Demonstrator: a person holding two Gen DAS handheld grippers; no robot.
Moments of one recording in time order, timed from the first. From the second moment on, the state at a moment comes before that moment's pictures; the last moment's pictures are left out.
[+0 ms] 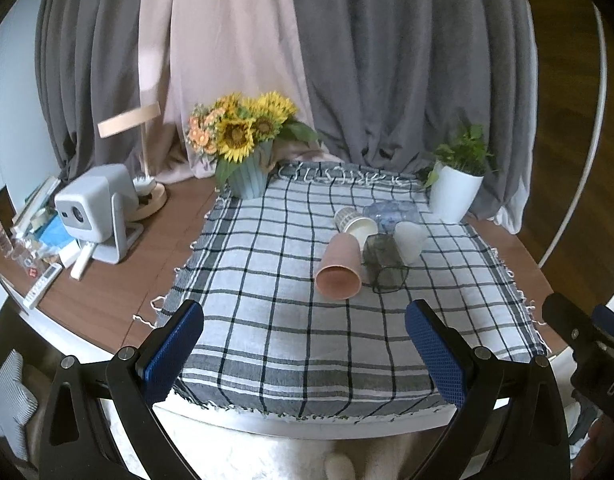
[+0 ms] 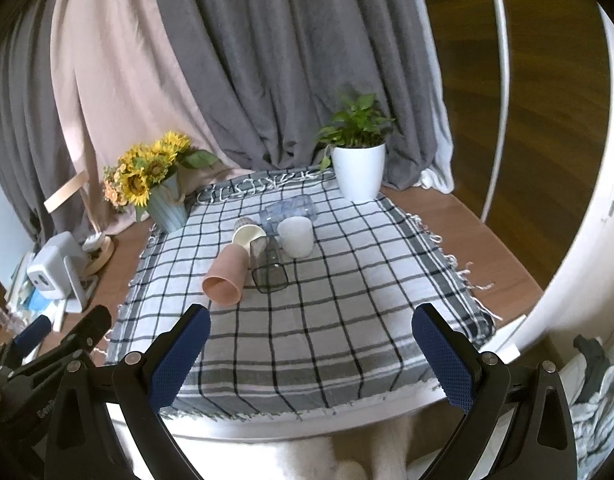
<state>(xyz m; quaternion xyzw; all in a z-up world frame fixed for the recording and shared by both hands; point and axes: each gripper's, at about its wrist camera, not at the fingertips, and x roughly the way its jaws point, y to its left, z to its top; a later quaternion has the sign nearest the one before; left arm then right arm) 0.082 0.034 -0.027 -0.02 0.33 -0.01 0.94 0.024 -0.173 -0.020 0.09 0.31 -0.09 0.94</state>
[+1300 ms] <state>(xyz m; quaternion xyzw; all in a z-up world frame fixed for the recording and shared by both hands) 0.381 0.098 -0.146 -0.11 0.52 0.12 0.84 0.445 -0.115 -0.126 0.03 0.56 0.11 0.82</state>
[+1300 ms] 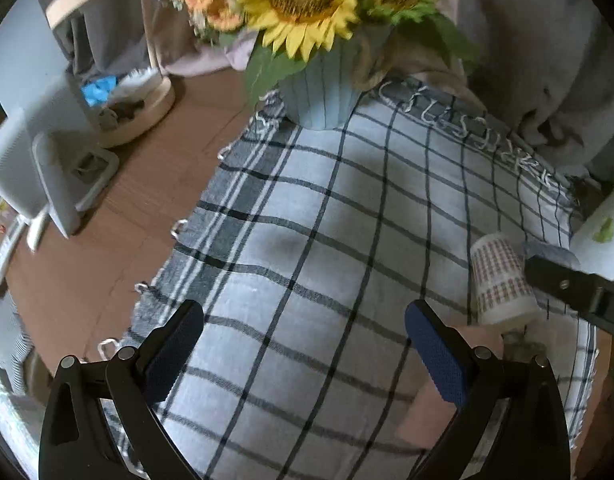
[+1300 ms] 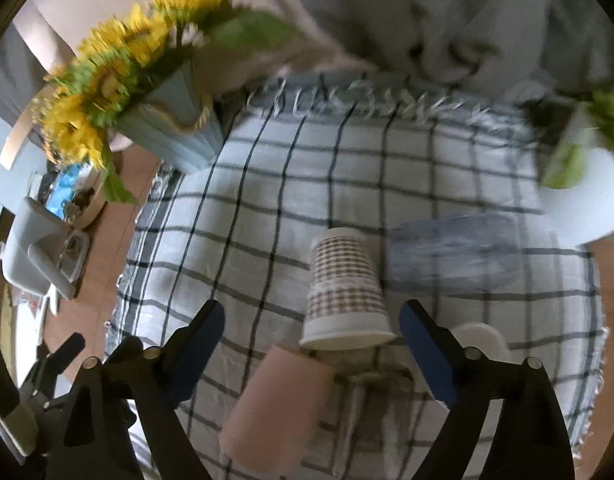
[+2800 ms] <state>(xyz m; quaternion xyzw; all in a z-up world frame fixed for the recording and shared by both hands) 0.370 0.092 -0.110 -0.05 0.49 0.06 0.87 0.434 -0.104 -0.119 0.02 0.58 0.10 0.81</state>
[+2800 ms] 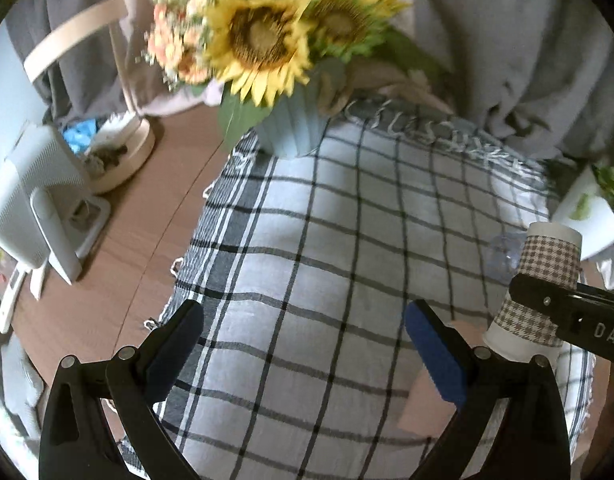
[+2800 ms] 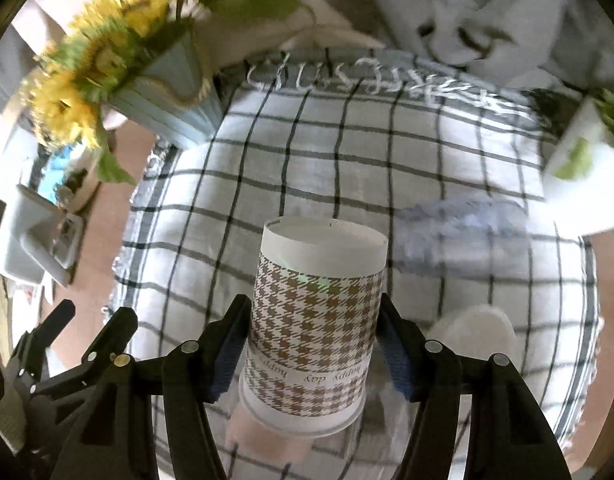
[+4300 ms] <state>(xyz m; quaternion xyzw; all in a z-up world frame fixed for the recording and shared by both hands) 0.239 -0.039 -0.176 -0.01 0.58 0.07 0.81 0.298 -0.232 -0.213 0.03 0.69 0.08 0.72</state>
